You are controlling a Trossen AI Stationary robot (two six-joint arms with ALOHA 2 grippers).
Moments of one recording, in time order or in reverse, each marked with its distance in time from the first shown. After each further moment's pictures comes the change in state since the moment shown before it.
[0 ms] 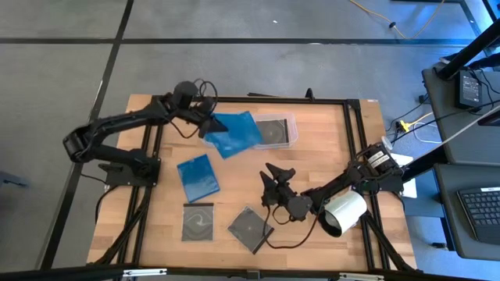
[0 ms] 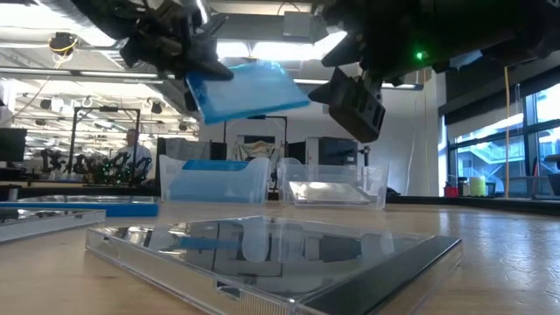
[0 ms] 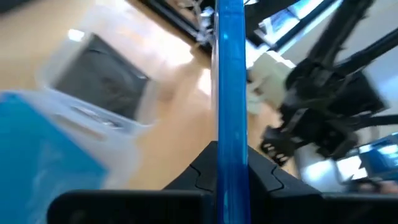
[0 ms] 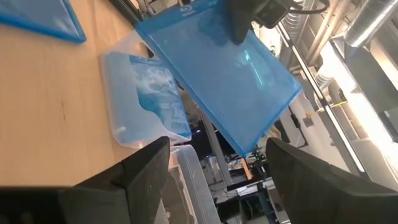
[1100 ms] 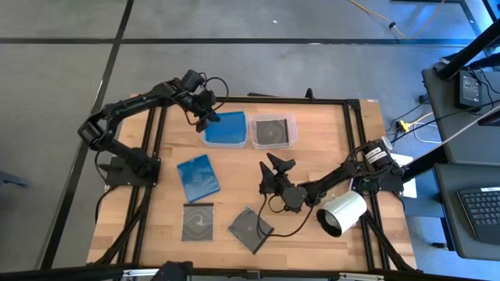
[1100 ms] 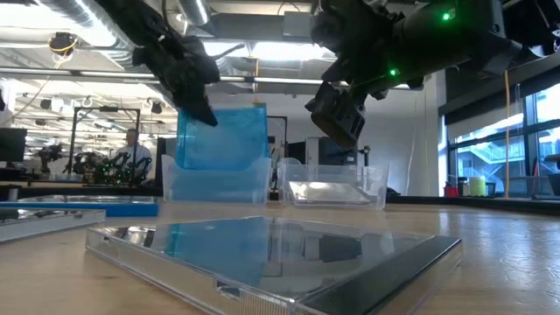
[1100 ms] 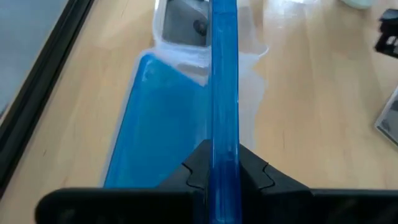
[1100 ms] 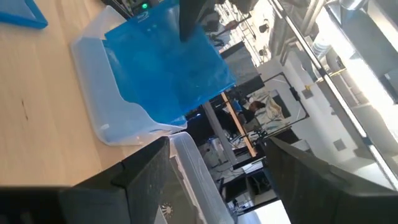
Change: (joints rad) left arm 0.152 0.215 0.230 -0.486 -0.205 0.755; right arm -0.084 0.000 -0.011 -0.005 0.001 0.122
